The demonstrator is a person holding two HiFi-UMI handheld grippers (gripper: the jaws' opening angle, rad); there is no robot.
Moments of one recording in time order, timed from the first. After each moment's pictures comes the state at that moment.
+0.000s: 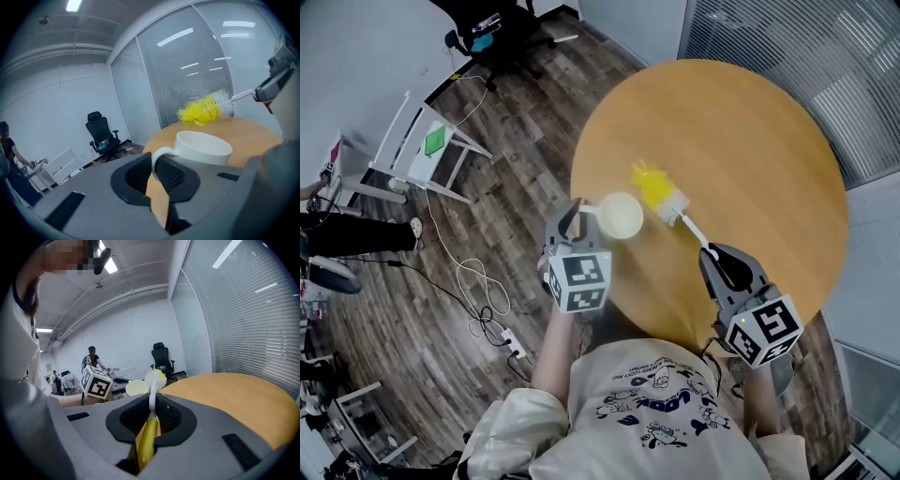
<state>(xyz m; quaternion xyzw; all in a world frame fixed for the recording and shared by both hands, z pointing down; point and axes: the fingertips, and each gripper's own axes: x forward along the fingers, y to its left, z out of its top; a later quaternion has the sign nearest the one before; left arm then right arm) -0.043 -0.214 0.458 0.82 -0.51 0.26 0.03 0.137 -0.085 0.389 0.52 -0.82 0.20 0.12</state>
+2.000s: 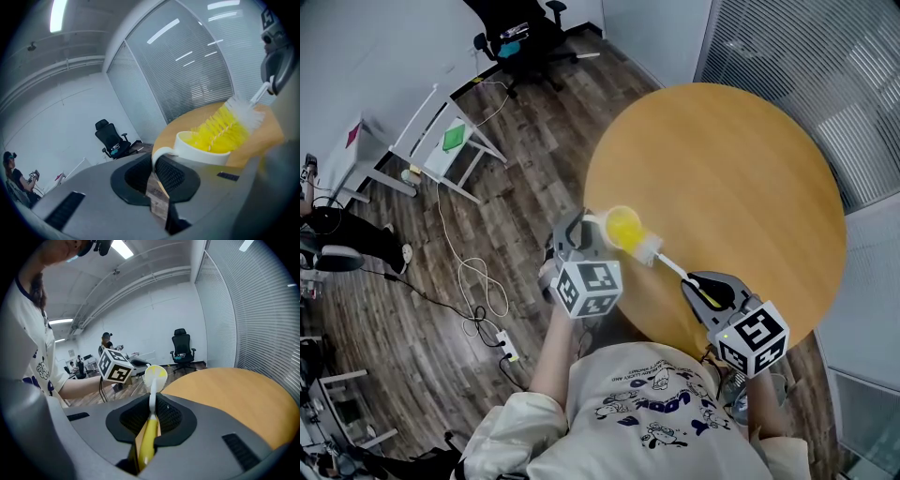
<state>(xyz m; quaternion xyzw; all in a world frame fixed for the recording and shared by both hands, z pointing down) -0.067 -0.178 0.446 0.78 -0.54 0.32 -0.05 0.085 -0.030 0.405 0.40 -0.87 0.20 0.21</state>
